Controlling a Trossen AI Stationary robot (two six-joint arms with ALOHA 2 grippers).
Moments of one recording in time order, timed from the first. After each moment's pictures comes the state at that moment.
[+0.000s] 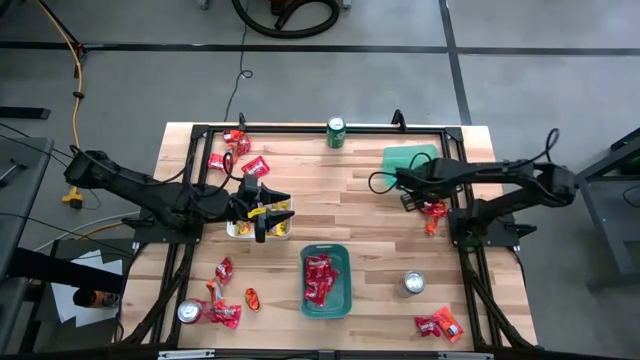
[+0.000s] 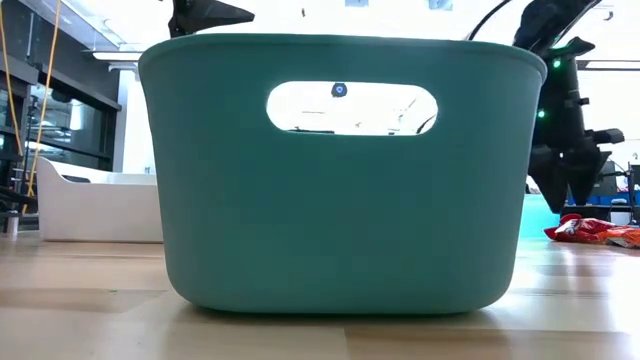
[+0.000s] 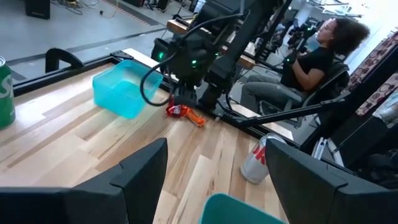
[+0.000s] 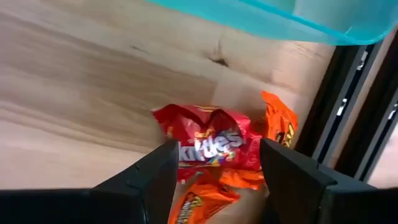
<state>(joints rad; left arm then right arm) -0.28 1.01 0.69 0.13 -0.45 -0.49 -0.33 1.28 0.69 -1.09 0.21 0.91</state>
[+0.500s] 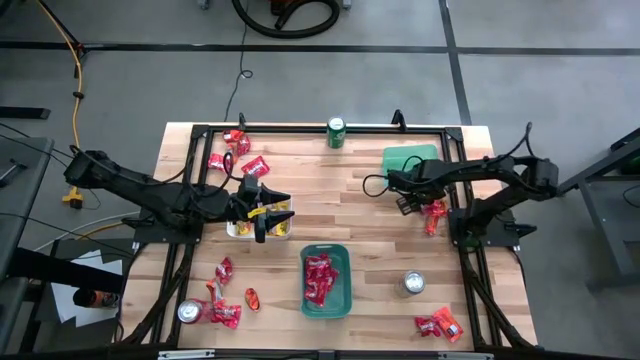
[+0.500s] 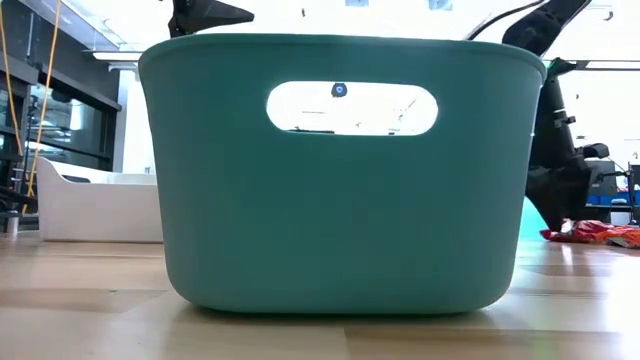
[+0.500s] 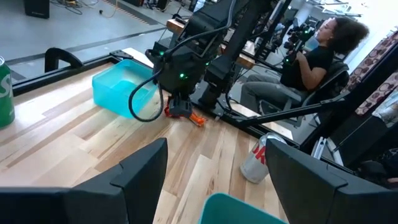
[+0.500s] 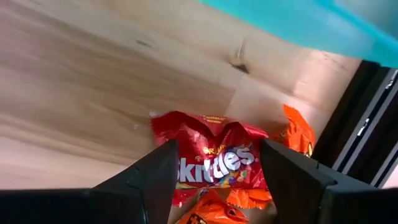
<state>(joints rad) -0.28 1.01 0.69 0.13 -0.45 -0.49 -0.34 1.43 0.69 -1.01 0.20 0.83</state>
